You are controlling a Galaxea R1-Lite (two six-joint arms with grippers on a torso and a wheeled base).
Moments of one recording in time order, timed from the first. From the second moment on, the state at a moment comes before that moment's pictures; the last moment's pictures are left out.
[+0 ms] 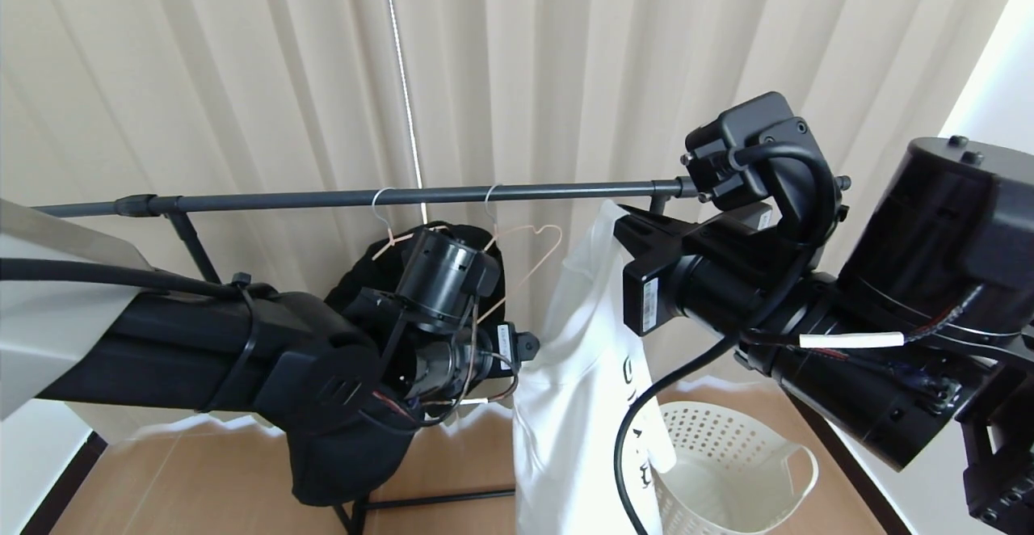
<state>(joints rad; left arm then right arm) -0.68 1.95 -1.11 -0.13 0.19 -0.53 0.88 1.62 -0.85 -0.79 -0.40 -0.16</state>
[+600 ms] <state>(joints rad) -0.75 1.96 -1.06 -0.13 0.20 -0.51 0.88 1.59 -0.84 -0.79 -0.40 -0.17</state>
